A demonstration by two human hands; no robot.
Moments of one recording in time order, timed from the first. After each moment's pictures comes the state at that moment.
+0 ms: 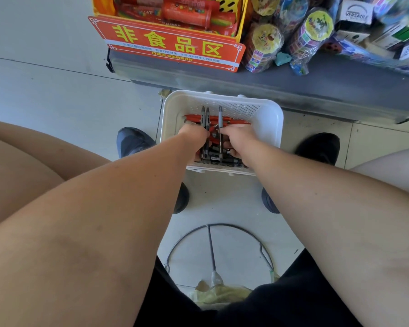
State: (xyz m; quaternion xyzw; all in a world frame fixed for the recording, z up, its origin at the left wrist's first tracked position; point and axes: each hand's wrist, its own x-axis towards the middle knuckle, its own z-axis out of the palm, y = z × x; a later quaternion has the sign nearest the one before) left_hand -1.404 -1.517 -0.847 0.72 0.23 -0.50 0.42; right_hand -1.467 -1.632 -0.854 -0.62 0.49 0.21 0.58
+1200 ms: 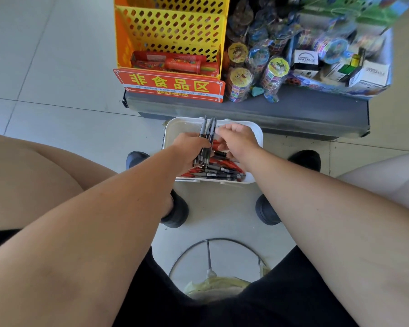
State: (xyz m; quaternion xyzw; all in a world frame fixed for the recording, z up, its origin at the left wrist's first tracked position) left_hand -1.423 -1.511 -0.765 0.73 0.13 -0.46 0.49; right_hand -1.485 -1.640 -0.759 -0.66 0.39 0.11 0.63
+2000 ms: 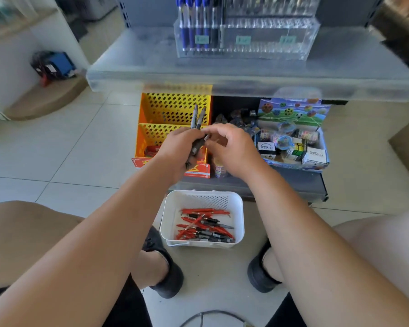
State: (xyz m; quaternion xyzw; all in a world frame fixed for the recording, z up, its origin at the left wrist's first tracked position) left_hand -1.415 -1.550 -0.543 0.69 -0.01 -0.29 0.67; right_hand -1.480 -1.680 -0.568 -0.86 0.06 -0.15 0.49
